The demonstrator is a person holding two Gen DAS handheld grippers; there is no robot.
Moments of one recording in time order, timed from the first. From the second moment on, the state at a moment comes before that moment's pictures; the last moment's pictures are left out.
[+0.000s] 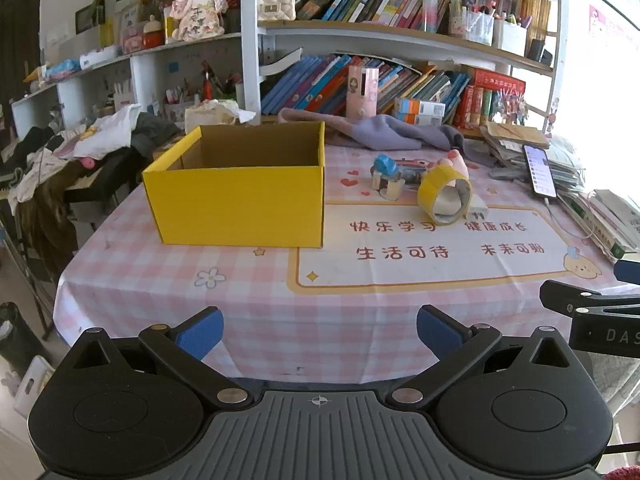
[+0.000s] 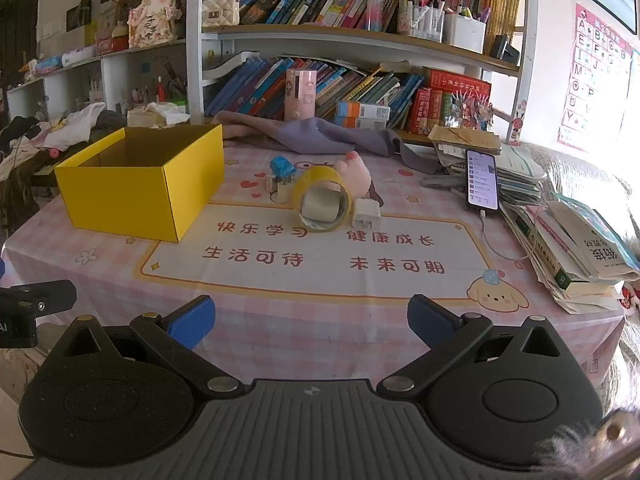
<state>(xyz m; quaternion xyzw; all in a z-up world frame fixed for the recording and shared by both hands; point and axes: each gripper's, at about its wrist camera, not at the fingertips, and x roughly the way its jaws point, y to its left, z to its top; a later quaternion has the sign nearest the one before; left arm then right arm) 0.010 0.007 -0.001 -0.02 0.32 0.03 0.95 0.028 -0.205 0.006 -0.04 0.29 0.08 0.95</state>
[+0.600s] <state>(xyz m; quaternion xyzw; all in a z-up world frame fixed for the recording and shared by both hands) 0.009 0.010 -0.001 -0.02 0.33 0.01 0.94 0.034 -0.194 0.004 -0.06 0.30 0.08 0.95</state>
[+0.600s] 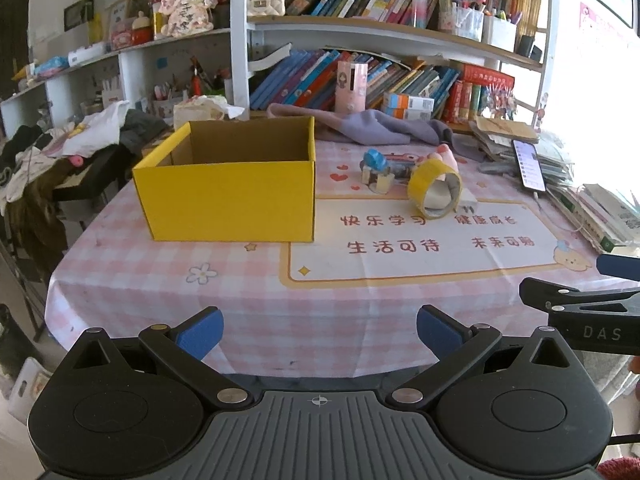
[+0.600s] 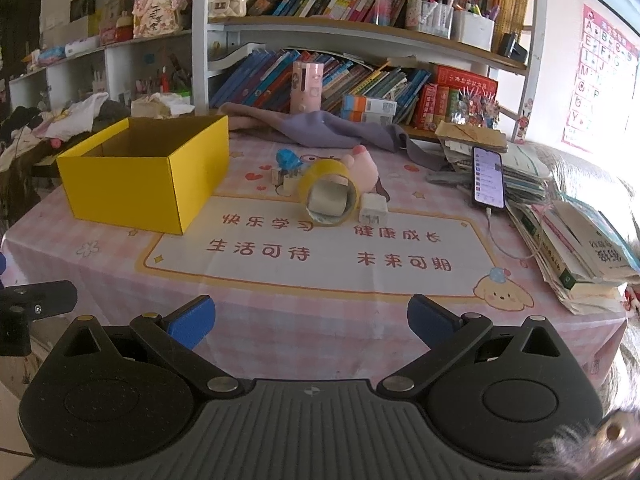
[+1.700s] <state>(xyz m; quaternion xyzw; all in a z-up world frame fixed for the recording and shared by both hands) 0.018 0.019 0.003 -0.01 0.32 0.04 0.95 0.035 -0.175 0.018 -0.08 0.27 0.08 0.96</state>
